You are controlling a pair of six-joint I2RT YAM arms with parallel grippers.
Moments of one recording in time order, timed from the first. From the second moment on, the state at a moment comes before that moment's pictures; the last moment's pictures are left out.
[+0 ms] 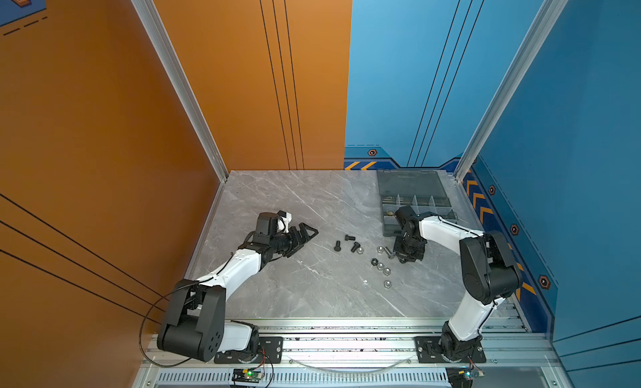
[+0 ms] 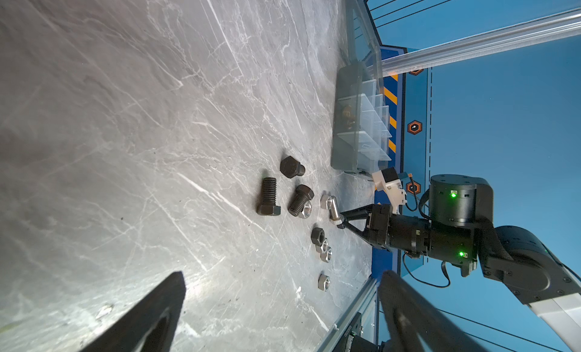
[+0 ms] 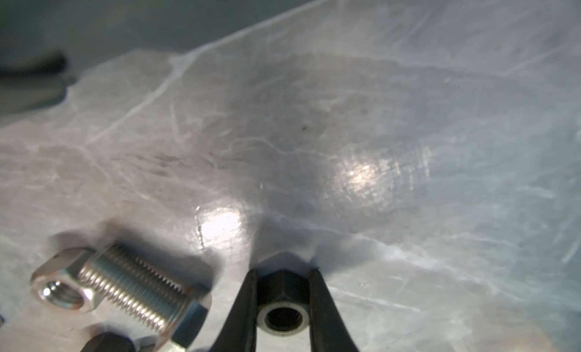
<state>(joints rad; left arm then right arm) -0.20 1.36 0.68 -0.02 0.61 -0.82 0.28 1.78 1.09 -0.84 0.01 0.64</state>
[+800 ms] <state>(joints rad) -0.21 1.38 0.68 0.02 0.61 -0.82 -0.06 1.79 1.58 -0.86 -0.01 0.40</state>
